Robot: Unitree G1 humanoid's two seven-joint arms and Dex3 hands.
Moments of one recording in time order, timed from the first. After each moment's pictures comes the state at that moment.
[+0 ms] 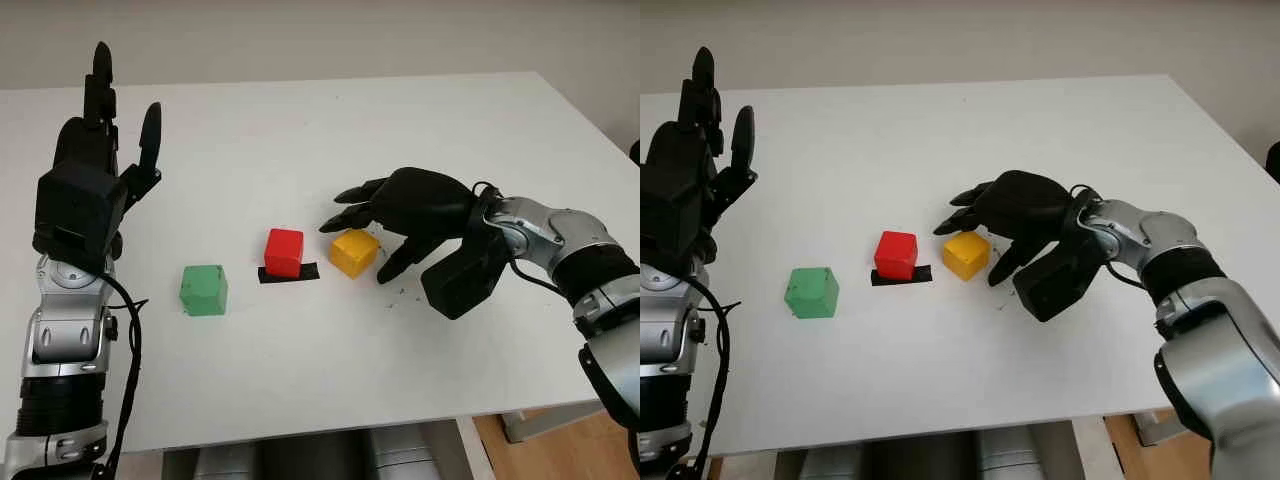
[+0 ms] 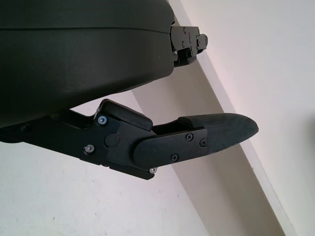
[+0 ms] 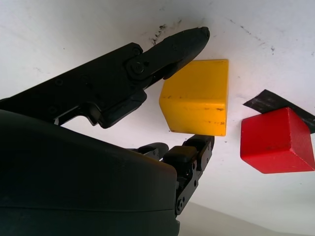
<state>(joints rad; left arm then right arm) -0.43 0.38 0.22 -0.02 0.14 0.16 0.01 -1.01 -0.60 0.57 1.02 -0.87 -0.90 -0.09</state>
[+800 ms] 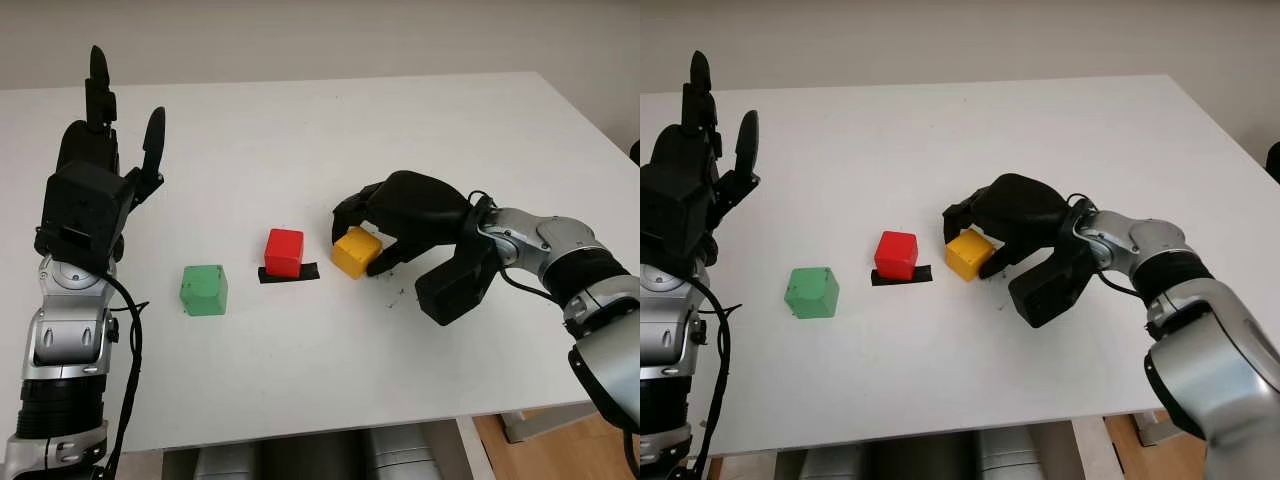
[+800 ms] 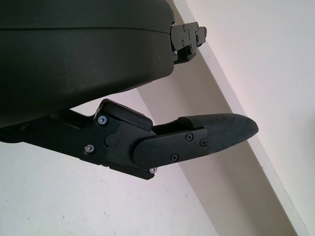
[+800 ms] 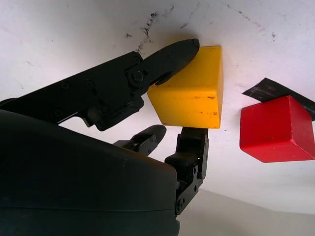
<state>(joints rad) -0.41 0.38 0.21 -0.04 0.16 0.19 0.01 -1.03 -0.58 0.62 1.09 -0.93 -0.89 -0.29</state>
